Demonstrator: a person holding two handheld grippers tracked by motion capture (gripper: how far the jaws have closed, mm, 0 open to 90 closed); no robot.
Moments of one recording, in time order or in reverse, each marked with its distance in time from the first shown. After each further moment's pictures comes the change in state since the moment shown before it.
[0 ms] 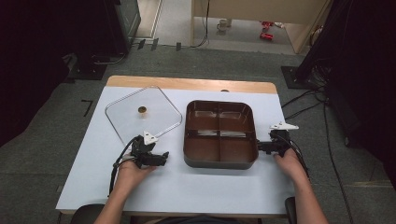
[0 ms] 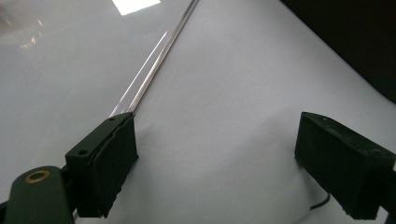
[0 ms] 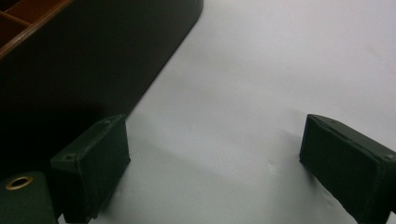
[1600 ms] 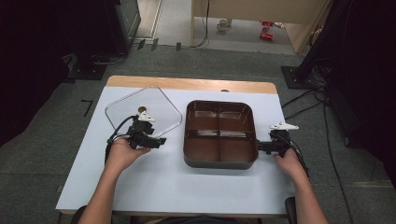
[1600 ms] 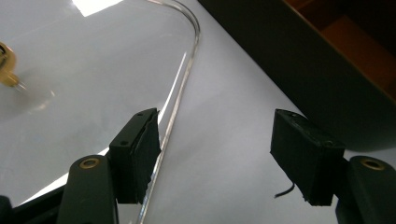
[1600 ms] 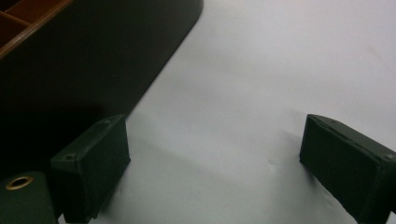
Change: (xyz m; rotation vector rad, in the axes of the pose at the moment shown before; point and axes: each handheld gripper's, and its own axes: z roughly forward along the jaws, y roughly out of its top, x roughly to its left) left arm 0.034 0.061 -0.024 0.056 -0.166 0.018; right arm 0.000 0.000 0.000 0.000 -0.001 0.000
